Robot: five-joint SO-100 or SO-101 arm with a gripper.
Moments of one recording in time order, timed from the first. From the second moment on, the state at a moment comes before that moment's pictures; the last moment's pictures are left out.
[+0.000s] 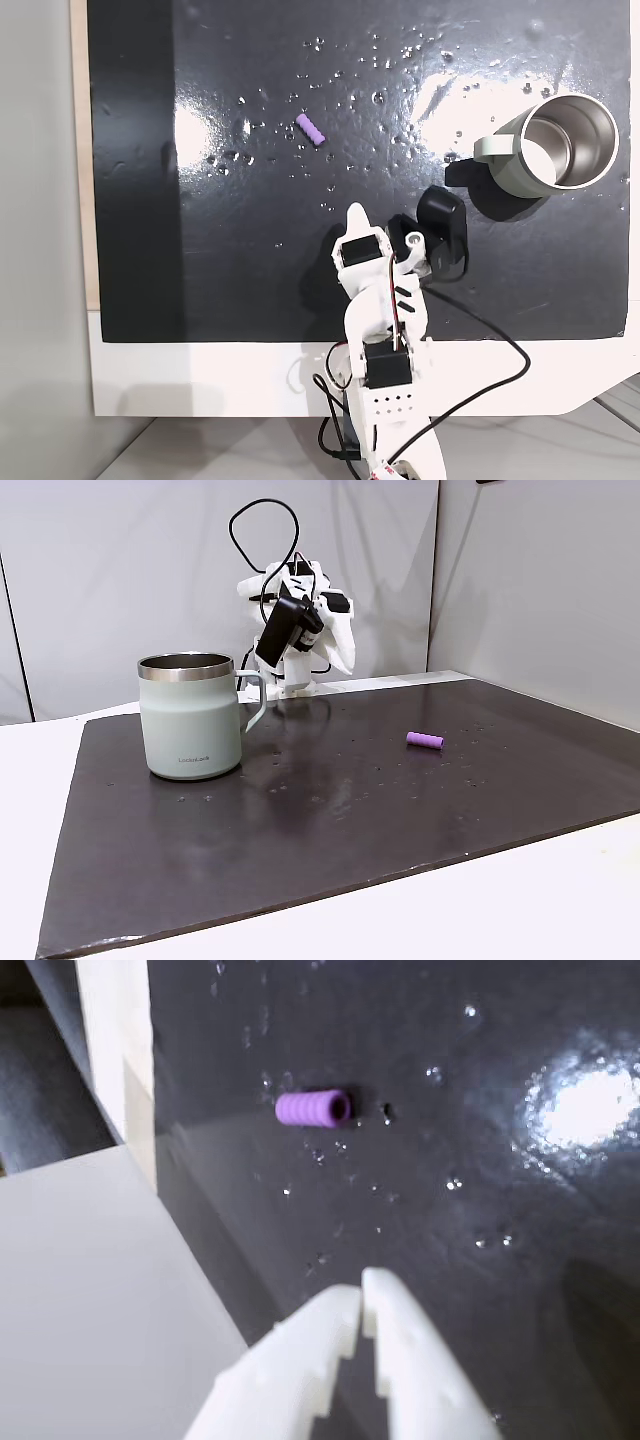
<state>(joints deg) -8.0 173.7 162.6 46.6 -12.1</state>
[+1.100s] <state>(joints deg) -15.6 105.4 118.9 40.3 -76.2</state>
